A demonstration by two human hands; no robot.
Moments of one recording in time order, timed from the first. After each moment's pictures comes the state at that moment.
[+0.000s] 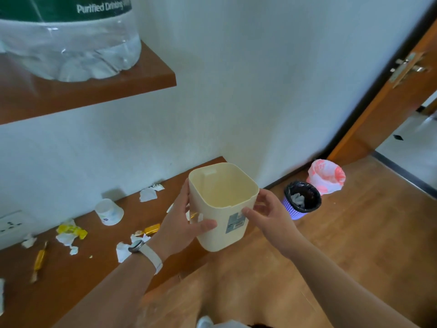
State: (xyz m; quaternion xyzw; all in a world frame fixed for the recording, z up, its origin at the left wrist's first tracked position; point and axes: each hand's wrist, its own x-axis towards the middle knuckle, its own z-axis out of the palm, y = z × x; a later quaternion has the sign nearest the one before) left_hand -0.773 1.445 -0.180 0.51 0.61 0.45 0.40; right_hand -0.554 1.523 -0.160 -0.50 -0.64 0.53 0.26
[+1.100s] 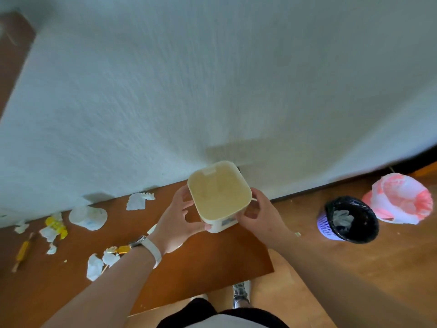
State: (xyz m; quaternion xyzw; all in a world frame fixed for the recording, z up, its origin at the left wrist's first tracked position) left_hand -0.787 1.635 -0.264 0.36 0.79 0.35 0.36; right_hand -0.596 1.782 -0.264 -0.40 -0.72 0.57 0.08
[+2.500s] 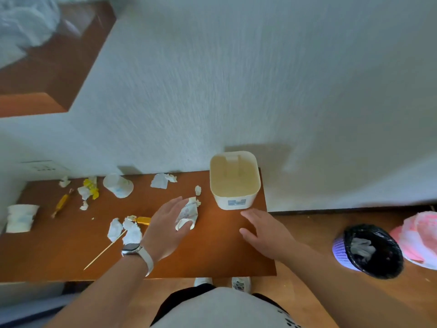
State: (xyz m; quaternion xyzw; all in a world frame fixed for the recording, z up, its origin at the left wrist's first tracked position) left_hand -0.763 1.556 -0.277 0.34 0.91 0.17 0.14; right_hand -0.586 1.775 -0.289 -0.20 -0.93 0.30 -0.11
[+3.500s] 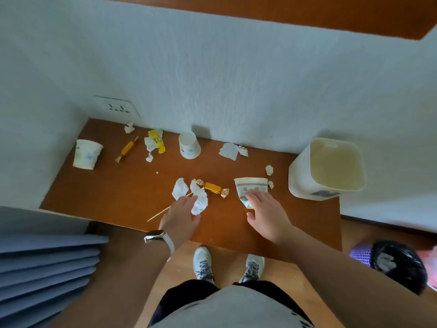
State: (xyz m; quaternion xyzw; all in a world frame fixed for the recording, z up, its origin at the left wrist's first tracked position) left_hand -0.824 1.384 -0.348 0.20 0.95 0.15 0.20; right_hand -0.720 1.616 -0.336 -0.09 -0.98 0.14 -0.11
